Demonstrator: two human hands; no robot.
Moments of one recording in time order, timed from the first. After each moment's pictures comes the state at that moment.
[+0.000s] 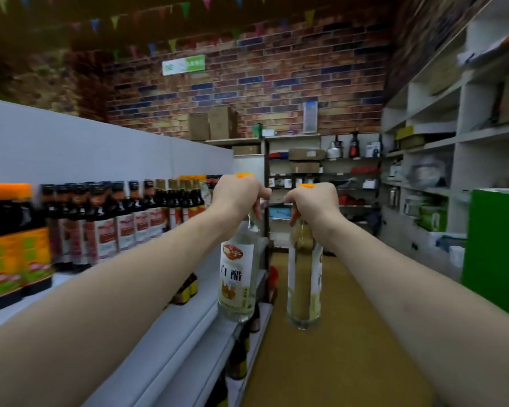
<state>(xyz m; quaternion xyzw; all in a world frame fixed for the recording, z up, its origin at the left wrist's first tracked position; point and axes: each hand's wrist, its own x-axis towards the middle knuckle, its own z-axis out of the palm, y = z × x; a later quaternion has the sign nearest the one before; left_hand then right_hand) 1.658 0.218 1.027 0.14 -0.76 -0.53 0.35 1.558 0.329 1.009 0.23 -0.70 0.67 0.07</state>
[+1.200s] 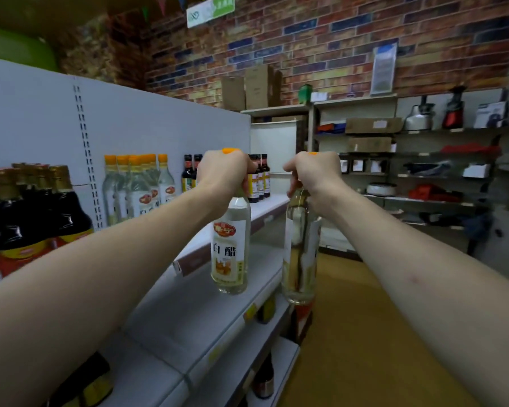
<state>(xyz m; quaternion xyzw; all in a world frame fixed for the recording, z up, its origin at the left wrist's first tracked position) 0.999 -0.084 1.031 0.26 -0.70 -0.48 0.46 0.879 0.013 1.026 0.30 -0.66 0.69 -0.03</state>
